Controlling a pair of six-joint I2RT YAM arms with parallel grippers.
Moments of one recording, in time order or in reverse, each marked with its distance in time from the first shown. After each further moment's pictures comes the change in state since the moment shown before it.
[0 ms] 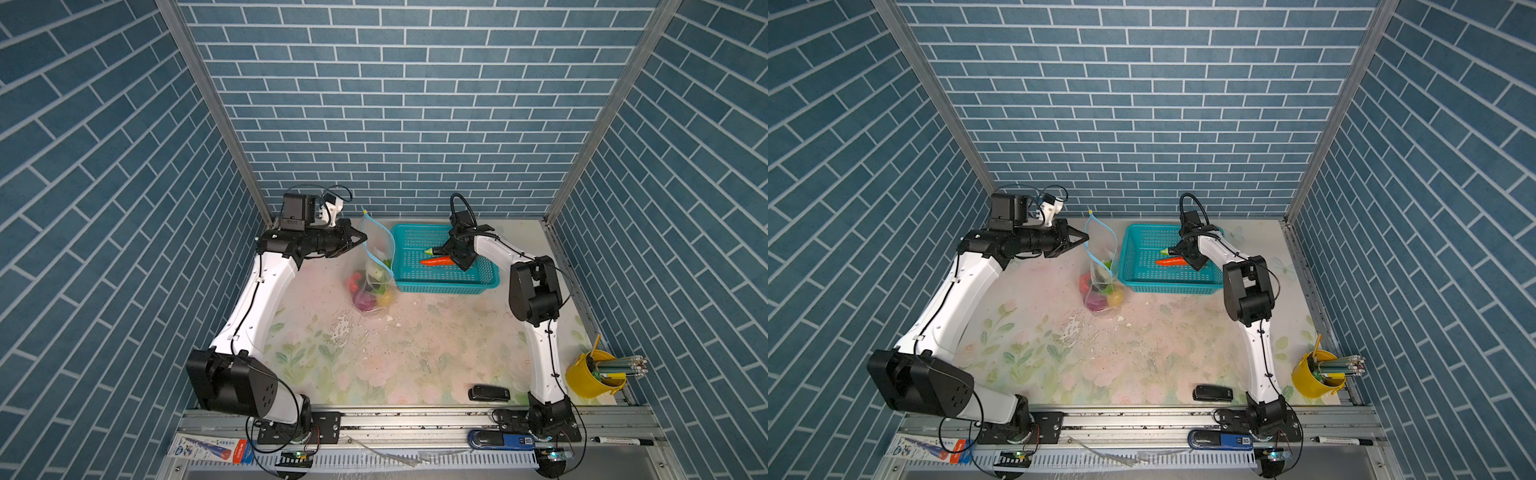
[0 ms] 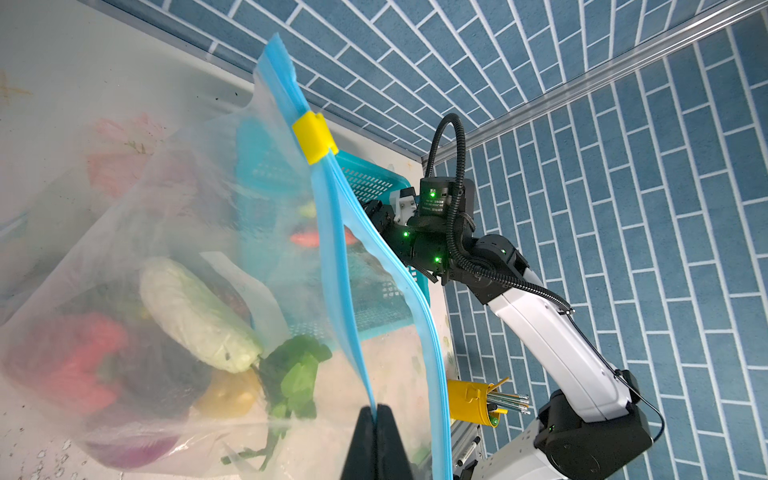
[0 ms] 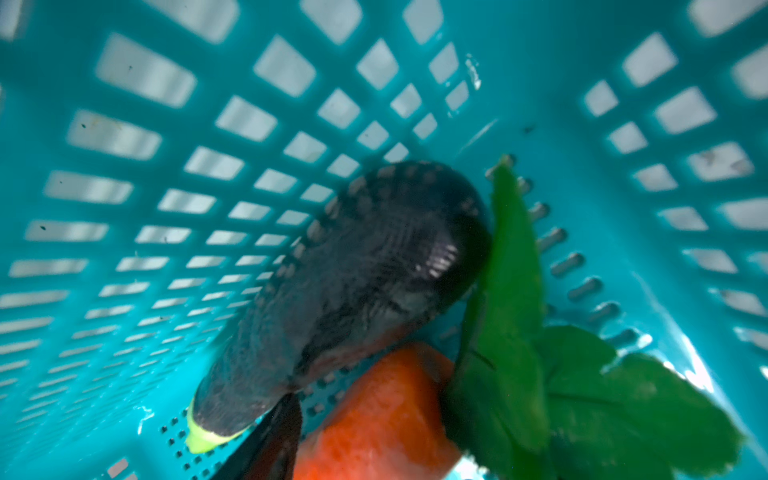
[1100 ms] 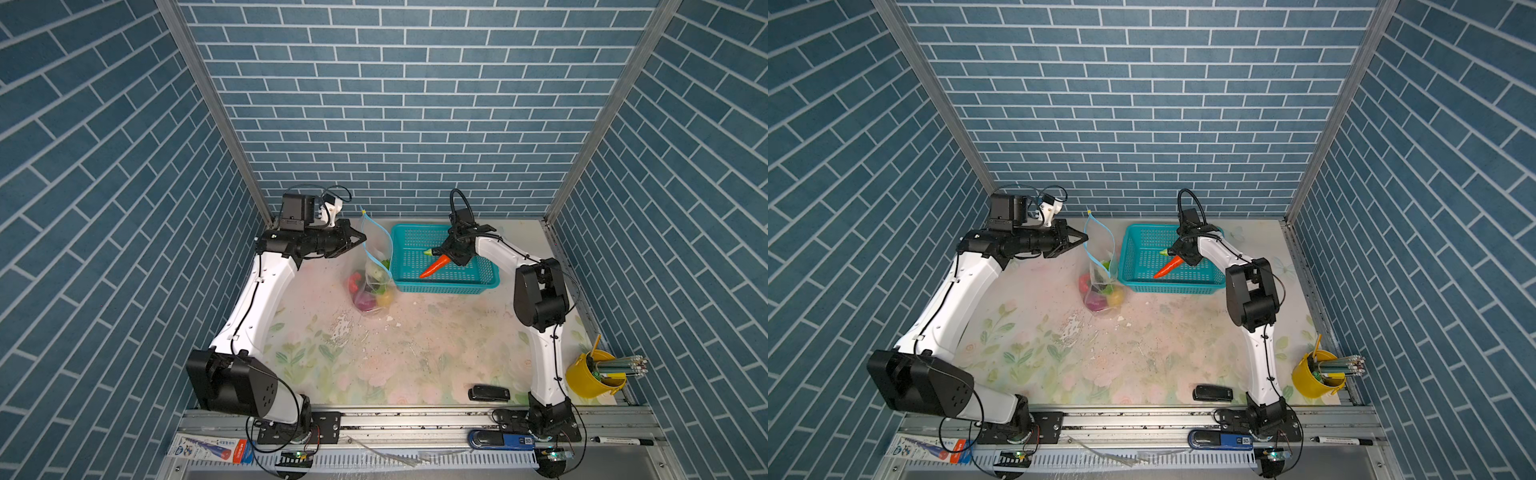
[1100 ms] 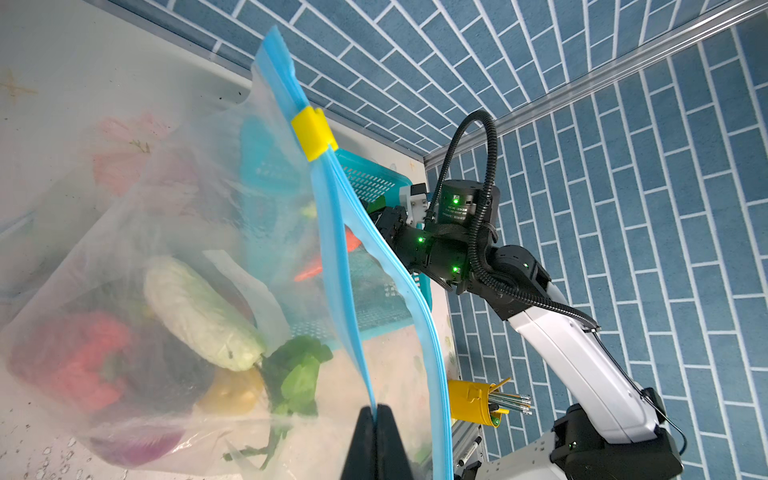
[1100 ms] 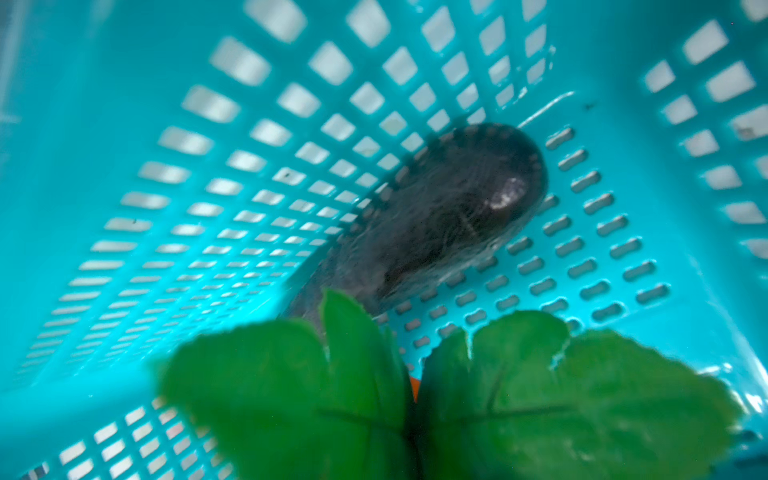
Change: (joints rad) left arm 0.005 0.000 -0.002 -0.004 0.000 0.004; right arm 0.028 -0.116 -0.089 0.067 -0.032 -0.061
